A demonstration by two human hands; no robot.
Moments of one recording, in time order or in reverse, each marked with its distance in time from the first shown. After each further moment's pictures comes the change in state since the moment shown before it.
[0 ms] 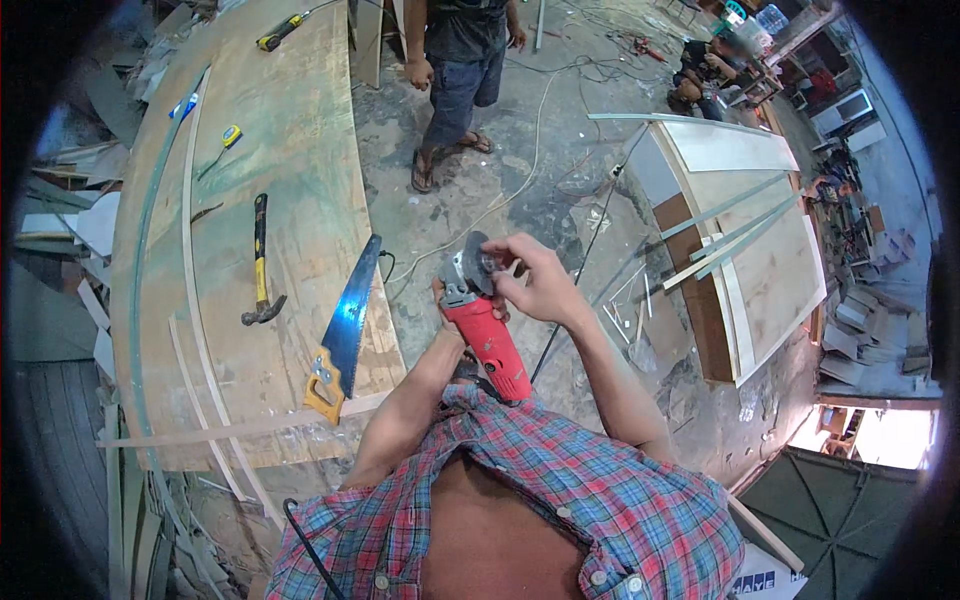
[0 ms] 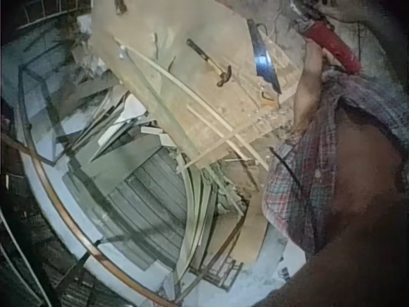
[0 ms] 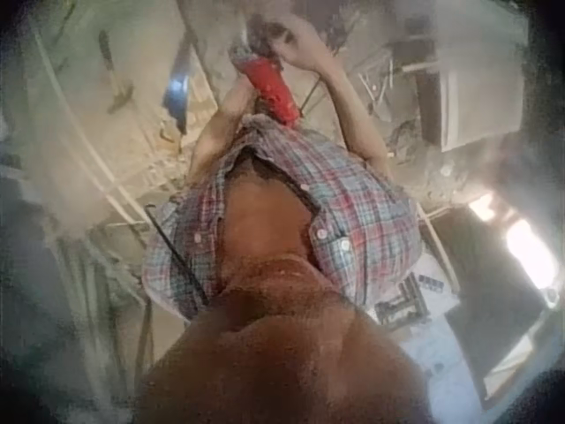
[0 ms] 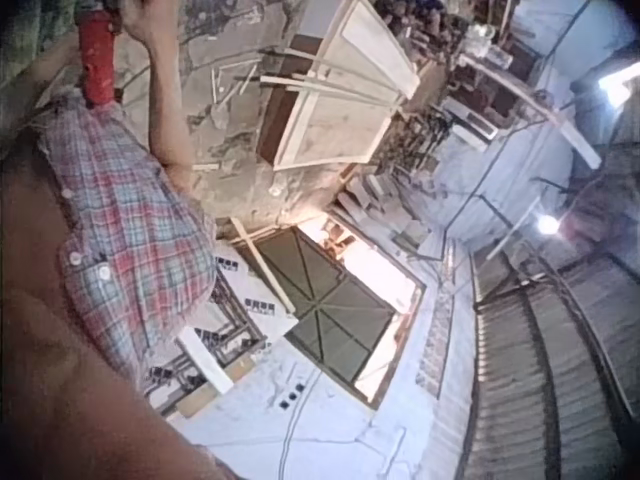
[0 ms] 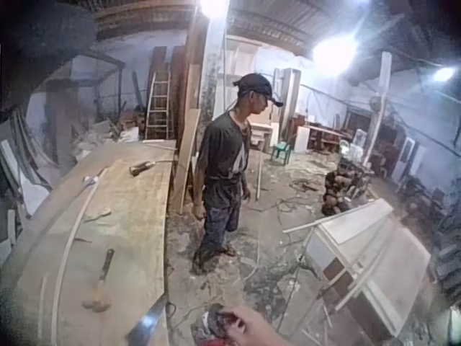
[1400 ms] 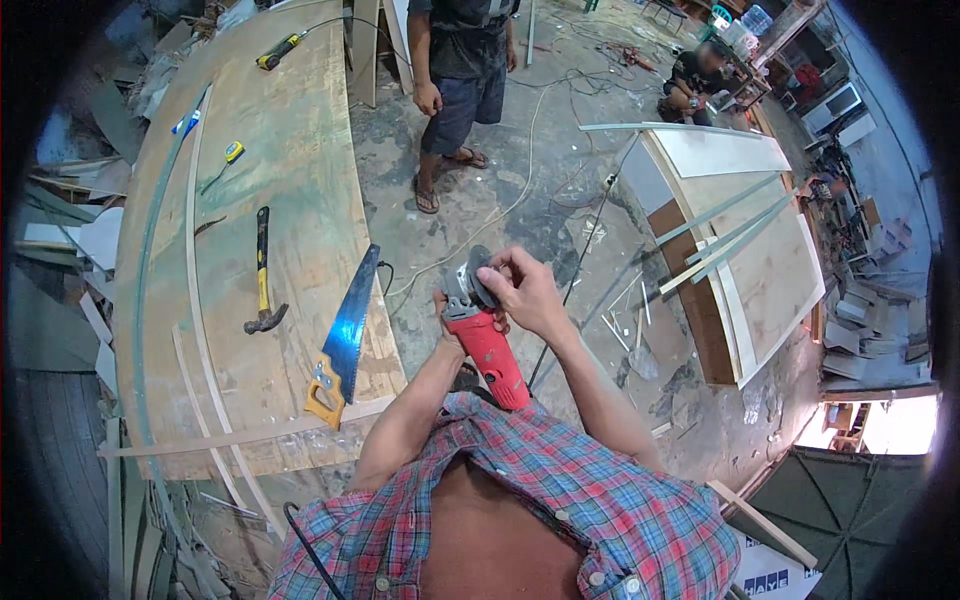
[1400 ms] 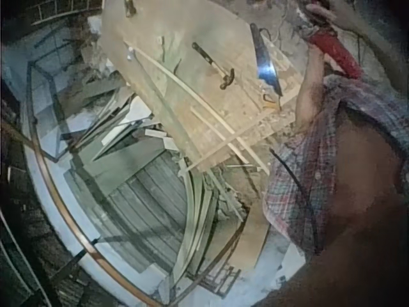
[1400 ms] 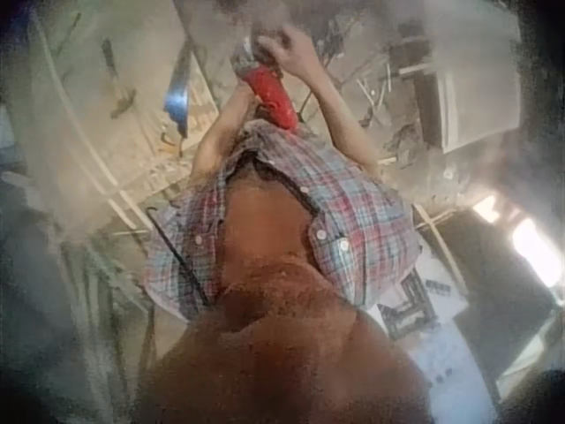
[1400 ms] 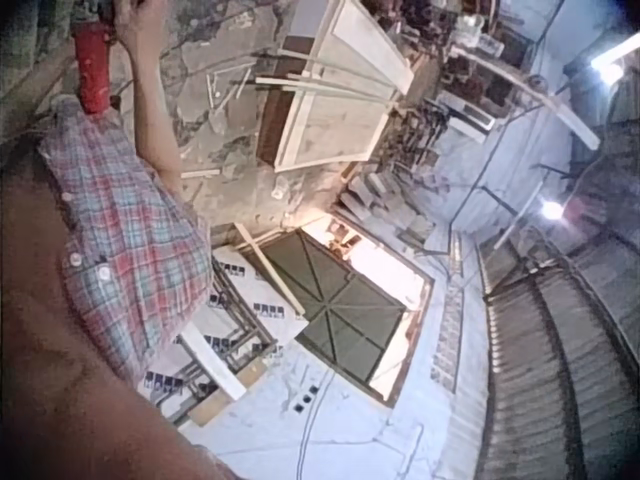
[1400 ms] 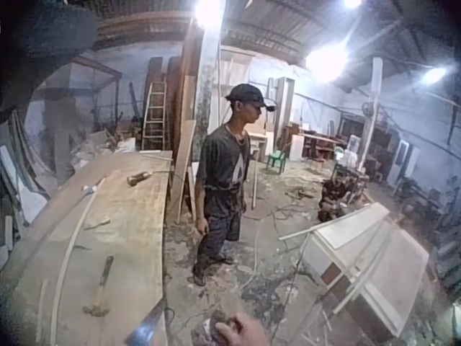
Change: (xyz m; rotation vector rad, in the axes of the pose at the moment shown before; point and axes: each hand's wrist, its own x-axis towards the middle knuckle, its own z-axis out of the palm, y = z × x) left_hand -0.014 -0.013 0.005 0.052 0.029 -0.018; right_hand -0.023 0.000 0.018 -0.026 0.135 0.232
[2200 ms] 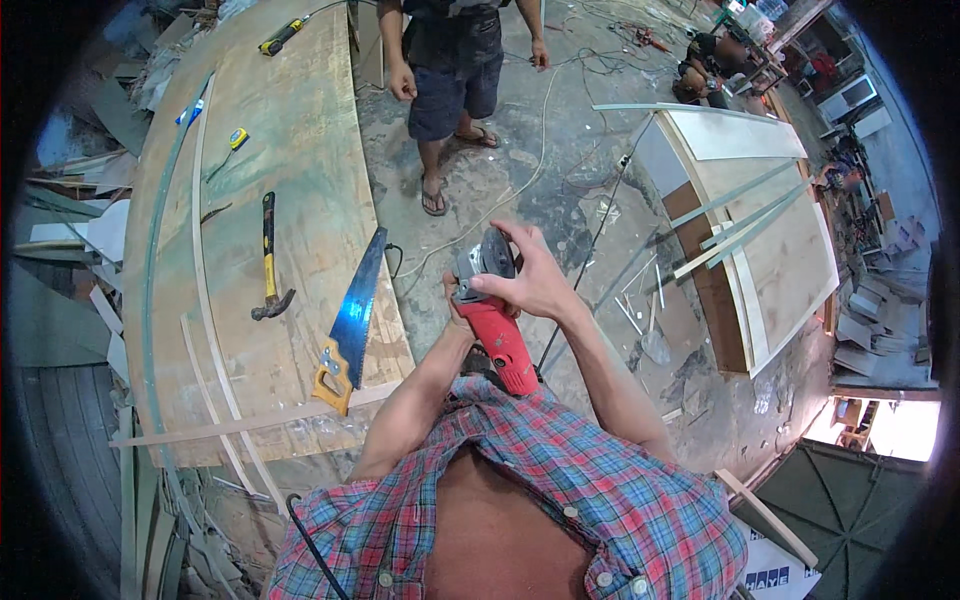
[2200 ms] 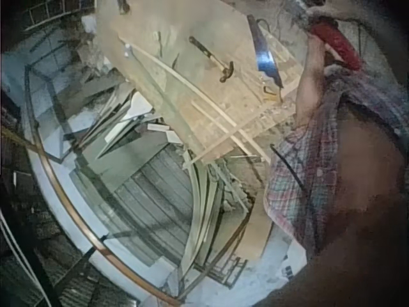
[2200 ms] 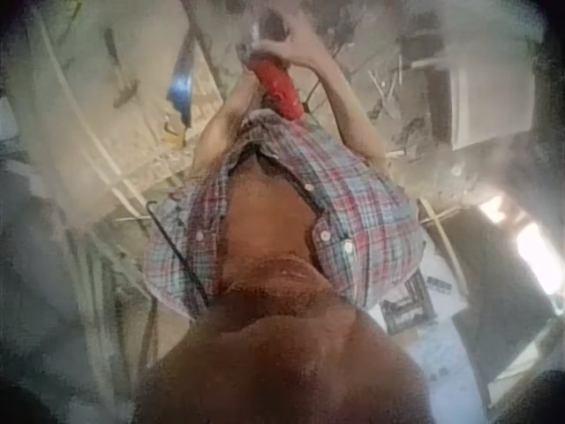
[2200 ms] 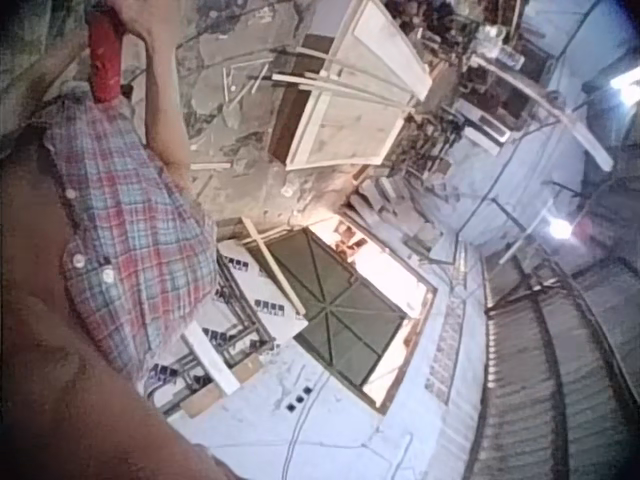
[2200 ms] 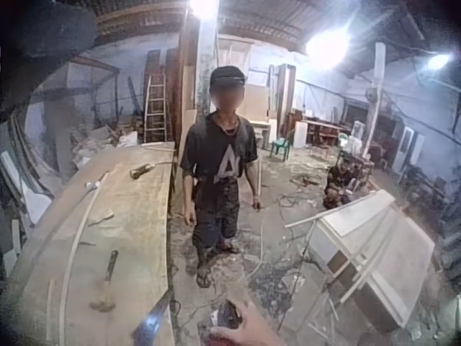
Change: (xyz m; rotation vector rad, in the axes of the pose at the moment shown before) left_hand 0.004 -0.003 -0.011 -0.026 0.093 -0.021; right_hand 0.005 -0.001 -0.002 -0.128 -0.035 -0.133
